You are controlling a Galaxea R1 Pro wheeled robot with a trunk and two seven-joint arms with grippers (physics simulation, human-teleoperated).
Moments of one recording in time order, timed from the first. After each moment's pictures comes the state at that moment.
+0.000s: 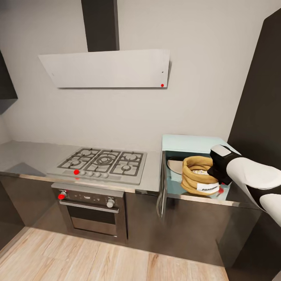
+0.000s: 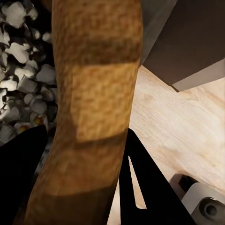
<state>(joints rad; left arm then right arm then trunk) 0.01 0.00 0.29 -0.05 -0.01 0.04 0.00 -1.44 -0.18 -0.97 0.00 -0.01 0.52 -1.04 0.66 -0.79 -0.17</state>
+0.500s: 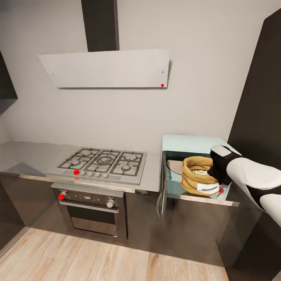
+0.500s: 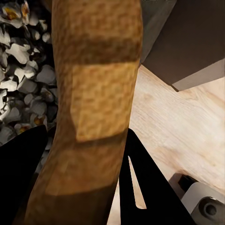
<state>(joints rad) 0.01 0.00 0.29 -0.05 -0.01 0.04 0.00 -1.44 -0.18 -0.97 0.00 -0.01 0.52 -1.04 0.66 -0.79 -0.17</state>
